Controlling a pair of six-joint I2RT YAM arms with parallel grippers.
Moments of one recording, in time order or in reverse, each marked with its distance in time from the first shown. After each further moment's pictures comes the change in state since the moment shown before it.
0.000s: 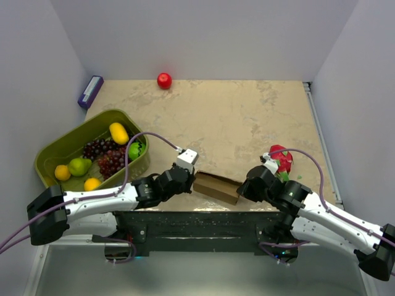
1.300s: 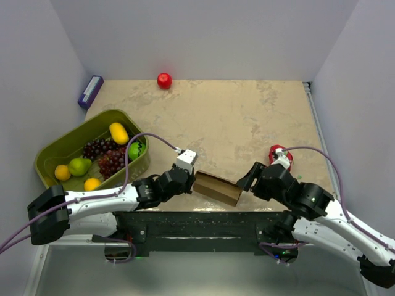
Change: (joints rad) left arm 0.000 0.006 -0.026 0.037 0.006 -0.024; right arm -0.001 -0.145 0.153 -0.149 -0.004 -0.026
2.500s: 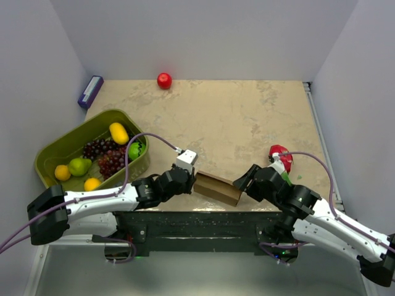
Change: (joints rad) left arm -0.002 -0.002 0.009 -0.025 0.000 -0.001; right arm 0.000 0.019 -0.164 0.188 0.032 0.132
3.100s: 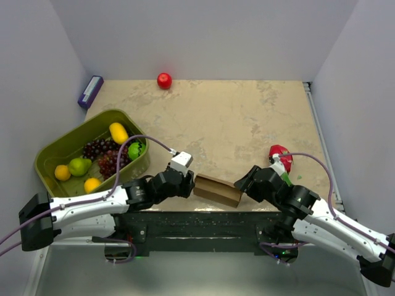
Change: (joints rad) left arm -0.006 -0.113 0.001 -0.154 0.018 -0.016; right arm 0.000 0.000 -0.018 -0.001 0.008 0.012
